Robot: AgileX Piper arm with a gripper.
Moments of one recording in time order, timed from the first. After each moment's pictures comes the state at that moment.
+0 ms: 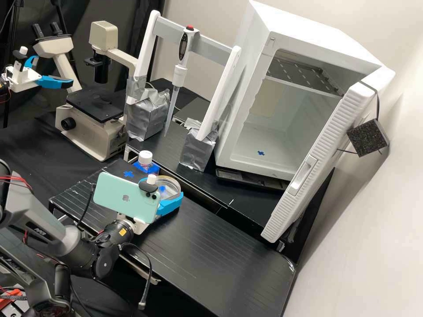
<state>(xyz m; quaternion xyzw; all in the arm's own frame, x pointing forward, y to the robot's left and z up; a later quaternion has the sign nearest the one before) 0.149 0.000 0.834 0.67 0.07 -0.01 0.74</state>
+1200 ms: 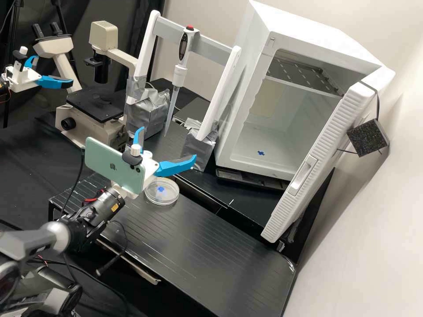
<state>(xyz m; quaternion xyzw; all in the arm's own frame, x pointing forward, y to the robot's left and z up) 0.167 0.083 0.844 0.69 0.00 0.19 0.70</state>
